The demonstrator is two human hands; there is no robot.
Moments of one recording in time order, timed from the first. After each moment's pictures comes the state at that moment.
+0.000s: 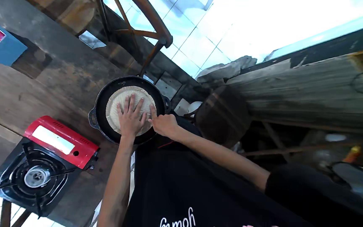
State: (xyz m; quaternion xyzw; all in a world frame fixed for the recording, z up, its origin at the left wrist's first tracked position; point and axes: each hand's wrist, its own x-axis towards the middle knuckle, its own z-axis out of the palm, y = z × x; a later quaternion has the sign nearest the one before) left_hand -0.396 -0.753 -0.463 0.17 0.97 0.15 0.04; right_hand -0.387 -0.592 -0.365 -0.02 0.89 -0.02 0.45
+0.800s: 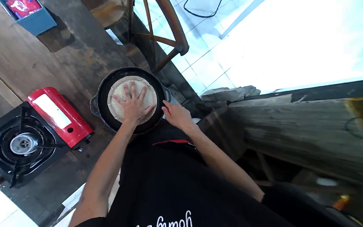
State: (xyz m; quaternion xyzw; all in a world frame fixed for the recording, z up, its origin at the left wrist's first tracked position) left_hand -0.417 -0.730 -0.452 0.05 0.99 0.10 0.07; right_hand -0.407 -0.536 -0.341 0.00 0.93 -0.13 0.34
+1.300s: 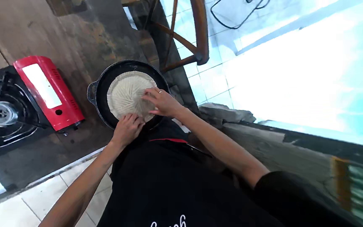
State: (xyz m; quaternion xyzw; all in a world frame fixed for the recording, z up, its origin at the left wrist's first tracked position) left_hand -0.320 -0.742 -0.434 0.11 0.95 0.28 0.02; right_hand -0.503 -0.560 -0.416 -0.51 0.81 -0.18 0.21
